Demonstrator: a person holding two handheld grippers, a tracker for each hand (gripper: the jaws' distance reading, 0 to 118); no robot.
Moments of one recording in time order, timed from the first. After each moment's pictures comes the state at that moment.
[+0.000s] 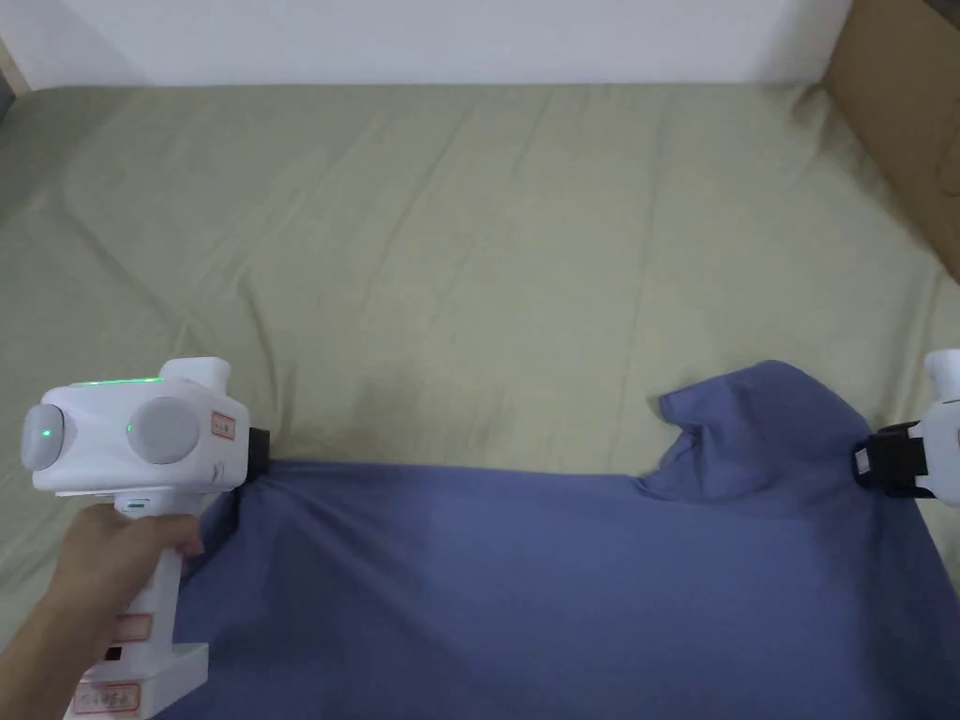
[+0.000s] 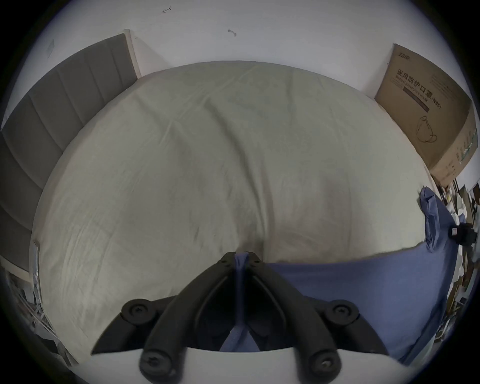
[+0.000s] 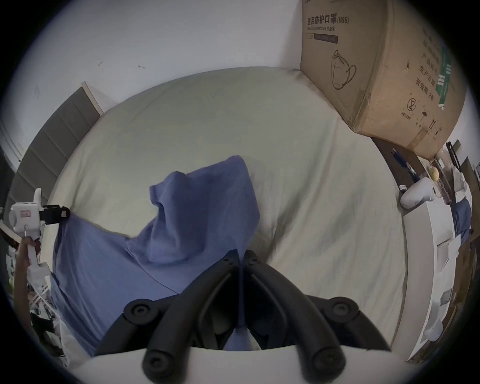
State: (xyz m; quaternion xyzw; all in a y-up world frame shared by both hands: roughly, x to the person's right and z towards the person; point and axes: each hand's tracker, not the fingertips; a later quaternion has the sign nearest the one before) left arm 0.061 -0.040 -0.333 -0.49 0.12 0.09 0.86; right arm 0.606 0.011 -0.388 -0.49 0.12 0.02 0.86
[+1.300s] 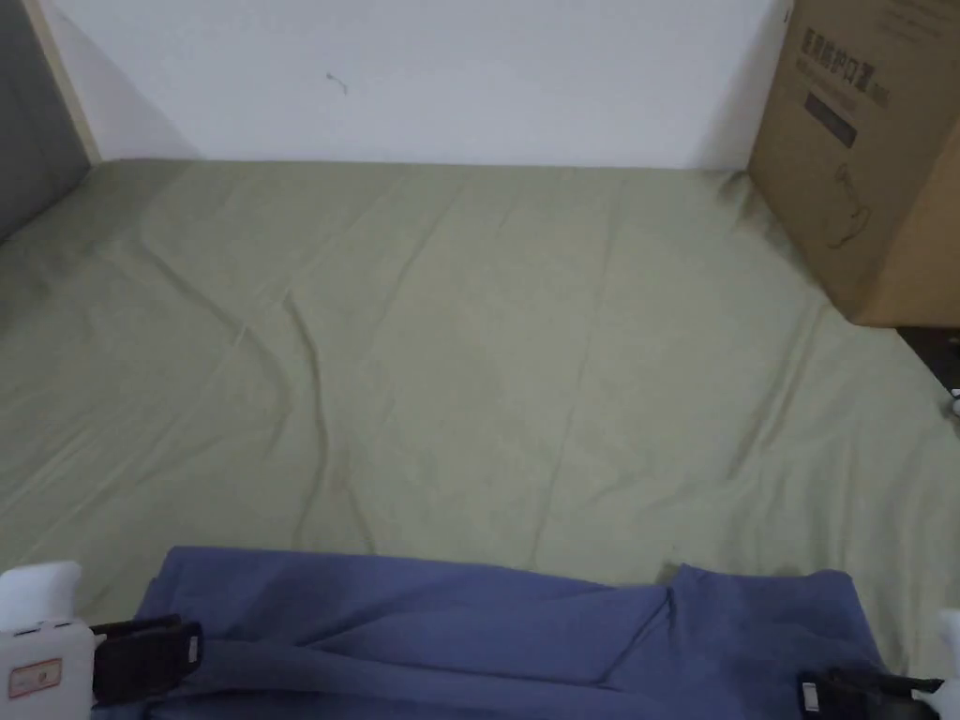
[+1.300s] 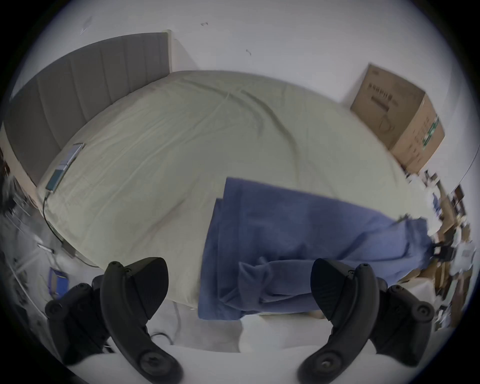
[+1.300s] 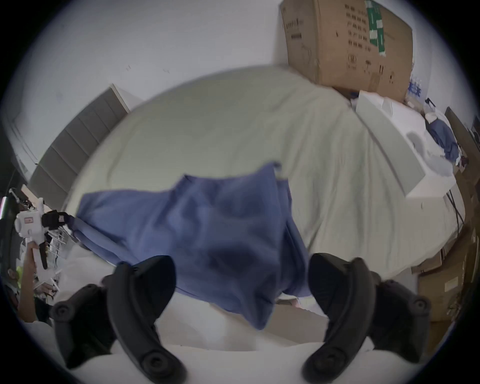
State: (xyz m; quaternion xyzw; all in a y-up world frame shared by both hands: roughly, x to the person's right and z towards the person) left arm 0.057 0.002 0.003 -0.43 0.10 0.16 0.88; right arm 0.656 0.009 -0.076 -0.45 0.15 -0.04 0.88
